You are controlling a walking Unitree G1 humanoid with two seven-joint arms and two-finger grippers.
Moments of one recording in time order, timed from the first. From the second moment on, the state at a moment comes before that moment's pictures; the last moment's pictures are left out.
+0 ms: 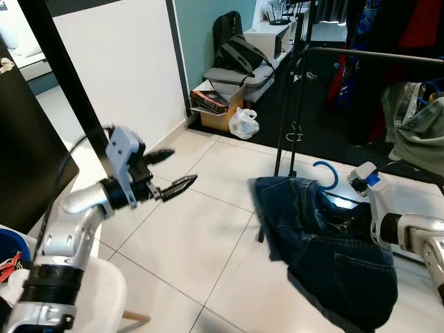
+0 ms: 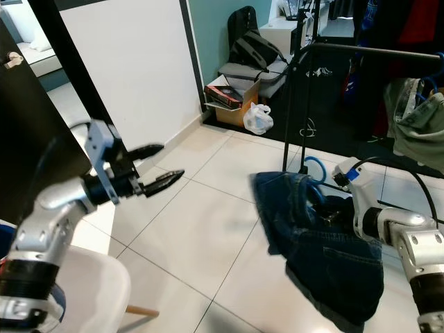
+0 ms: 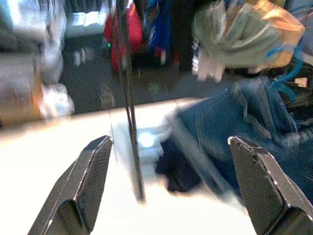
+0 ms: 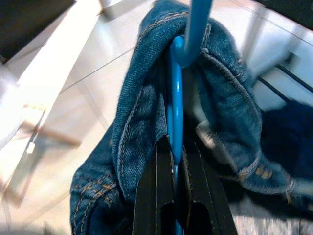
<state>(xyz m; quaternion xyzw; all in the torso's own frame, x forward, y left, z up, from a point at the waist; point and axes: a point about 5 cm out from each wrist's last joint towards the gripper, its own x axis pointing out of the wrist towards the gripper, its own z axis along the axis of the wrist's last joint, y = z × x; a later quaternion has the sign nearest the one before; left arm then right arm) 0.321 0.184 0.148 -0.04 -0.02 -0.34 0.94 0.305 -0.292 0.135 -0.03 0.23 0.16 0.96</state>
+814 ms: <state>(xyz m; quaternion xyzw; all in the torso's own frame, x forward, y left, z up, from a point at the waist) 0.272 0.190 0.001 -0.16 0.21 -0.11 0.96 0.311 -0.294 0.092 0.05 0.17 -0.08 0.98</state>
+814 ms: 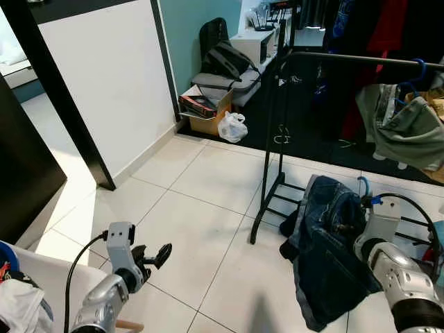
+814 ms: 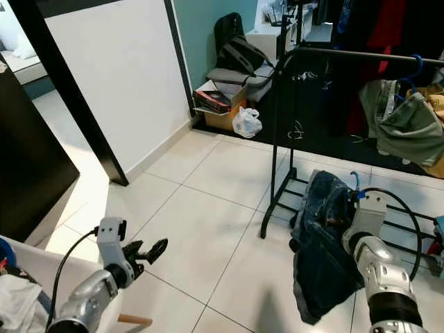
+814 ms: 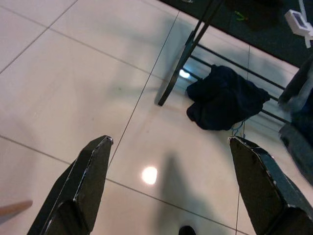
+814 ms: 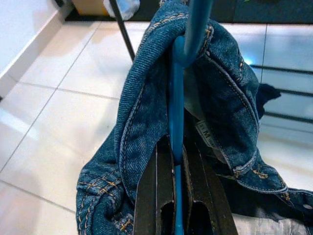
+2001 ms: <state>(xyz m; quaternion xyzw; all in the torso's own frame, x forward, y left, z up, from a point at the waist) 0.259 0.189 -0.020 -0.15 0.23 -0.08 0.96 0.358 -0.287 0.189 0.00 0.01 -0.09 1.00</state>
